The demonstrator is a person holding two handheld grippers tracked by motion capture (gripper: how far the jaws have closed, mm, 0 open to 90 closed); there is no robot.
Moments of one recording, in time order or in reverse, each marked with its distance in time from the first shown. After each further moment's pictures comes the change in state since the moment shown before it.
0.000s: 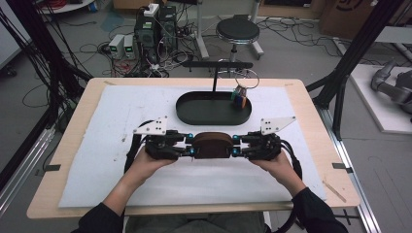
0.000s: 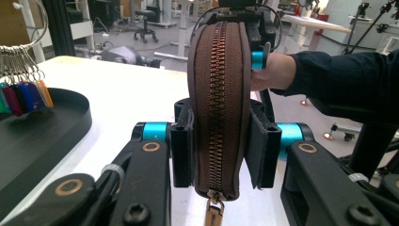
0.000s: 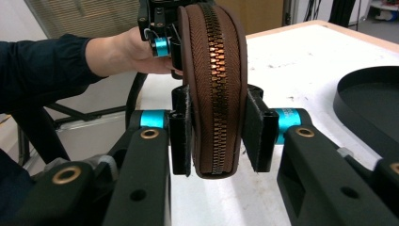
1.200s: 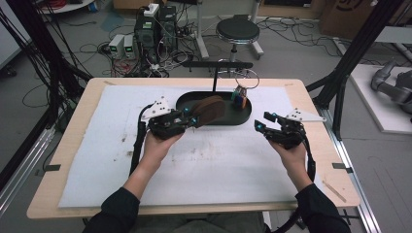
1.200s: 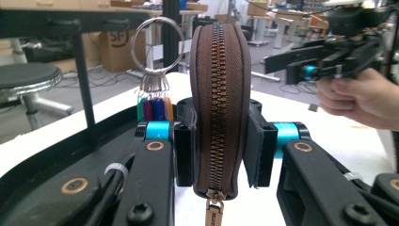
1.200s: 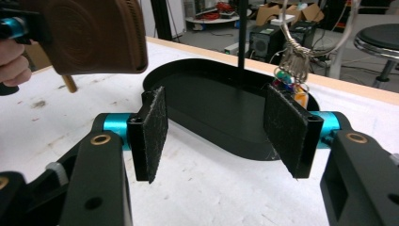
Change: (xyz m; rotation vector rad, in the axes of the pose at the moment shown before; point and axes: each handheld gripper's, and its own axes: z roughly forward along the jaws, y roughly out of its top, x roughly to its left) left arm 0.042 0.014 0.012 -0.065 0.409 -0.021; right arm -0.032 -0.019 -0.058 -0.084 -0.659 0.150
